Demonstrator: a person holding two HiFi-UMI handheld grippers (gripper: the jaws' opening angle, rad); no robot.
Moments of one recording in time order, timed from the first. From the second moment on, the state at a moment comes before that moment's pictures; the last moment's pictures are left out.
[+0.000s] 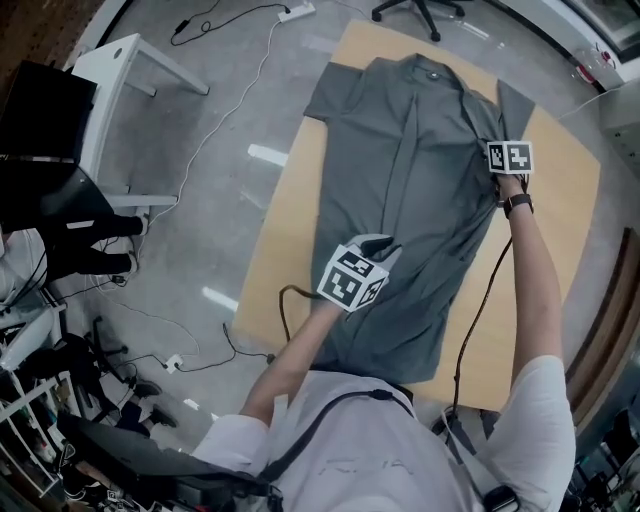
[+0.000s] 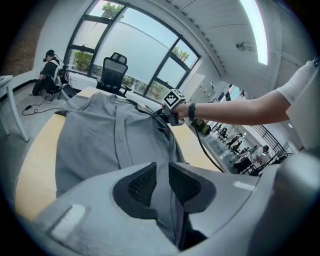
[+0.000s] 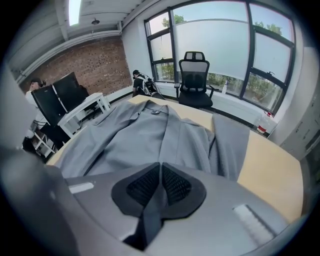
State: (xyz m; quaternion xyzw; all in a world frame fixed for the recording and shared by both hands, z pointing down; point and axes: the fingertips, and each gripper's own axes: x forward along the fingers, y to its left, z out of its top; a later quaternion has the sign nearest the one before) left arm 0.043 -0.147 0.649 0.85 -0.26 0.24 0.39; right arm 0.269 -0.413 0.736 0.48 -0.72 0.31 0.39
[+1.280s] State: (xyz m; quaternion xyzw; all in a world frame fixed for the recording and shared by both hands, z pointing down) left arm -0.010 -0.172 0.633 0.84 -0.31 0.18 0.41; right arm 0.092 -0.548 0.668 0.43 -0.80 0.29 0.30
